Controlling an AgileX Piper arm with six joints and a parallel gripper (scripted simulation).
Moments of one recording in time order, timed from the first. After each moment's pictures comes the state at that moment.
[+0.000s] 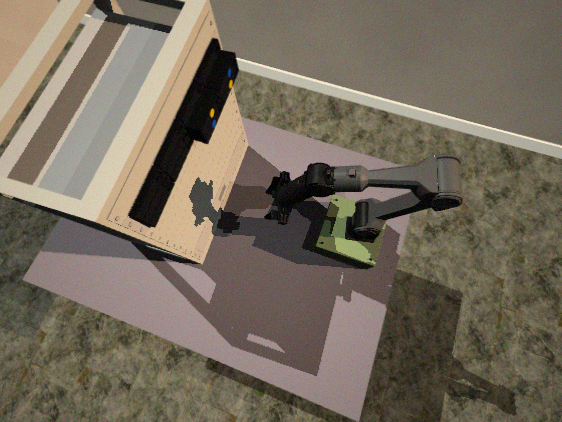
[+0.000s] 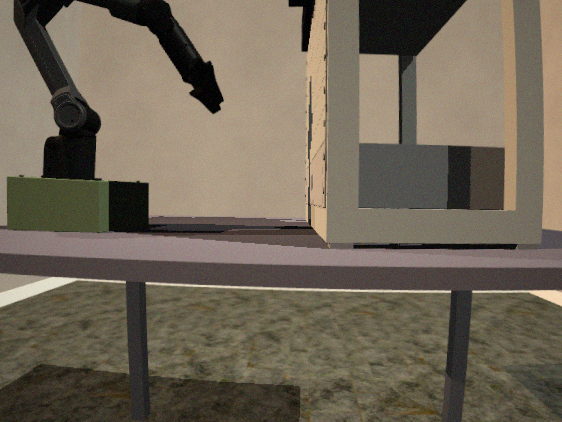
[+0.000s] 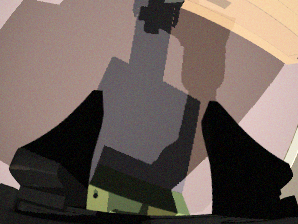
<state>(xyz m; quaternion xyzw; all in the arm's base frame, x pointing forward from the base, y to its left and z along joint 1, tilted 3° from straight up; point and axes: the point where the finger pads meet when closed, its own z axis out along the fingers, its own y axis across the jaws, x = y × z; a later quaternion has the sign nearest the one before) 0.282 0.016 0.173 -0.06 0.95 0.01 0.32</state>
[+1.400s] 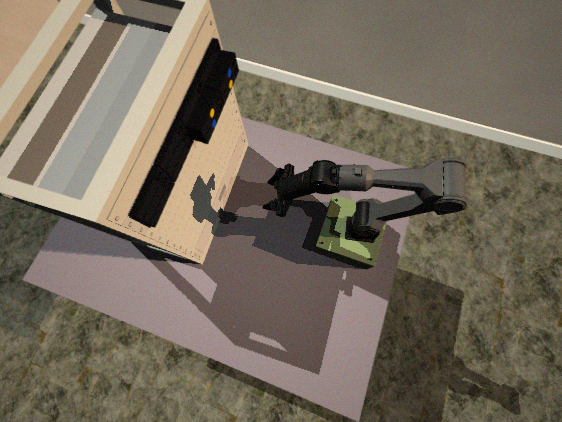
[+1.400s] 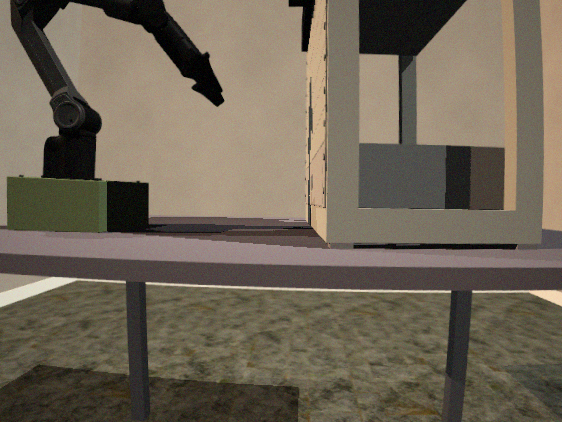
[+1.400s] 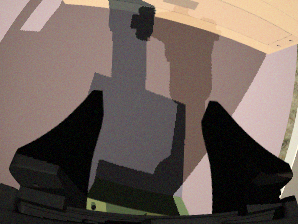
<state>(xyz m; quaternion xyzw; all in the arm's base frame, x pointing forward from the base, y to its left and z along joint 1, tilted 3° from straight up) 0.285 -0.009 0.185 0.00 0.93 -0.01 0.36</state>
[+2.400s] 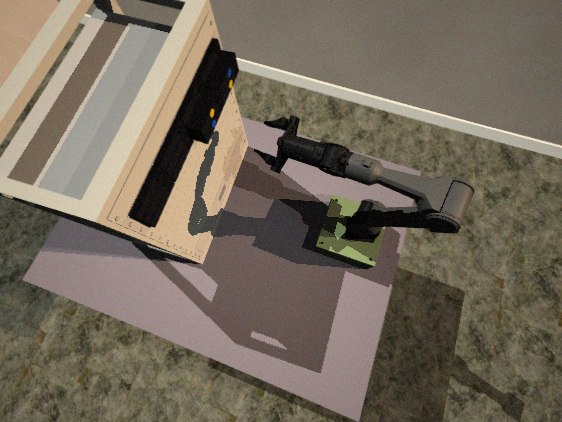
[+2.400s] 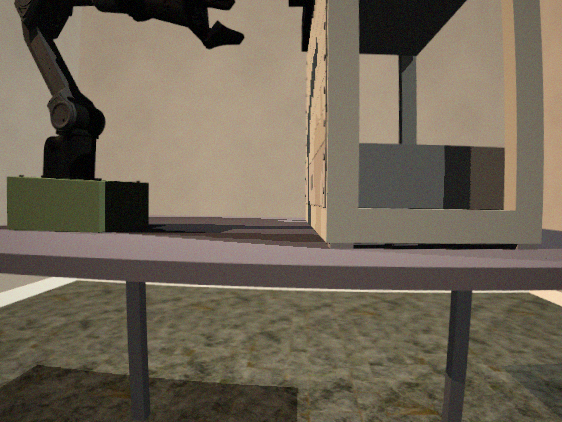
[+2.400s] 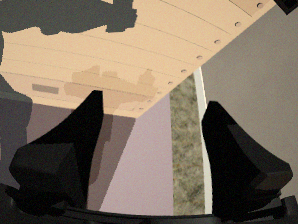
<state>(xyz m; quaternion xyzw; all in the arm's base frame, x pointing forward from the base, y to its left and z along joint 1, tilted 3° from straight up) 0.312 -0.129 0.290 0.00 0.81 -0.24 0.53</state>
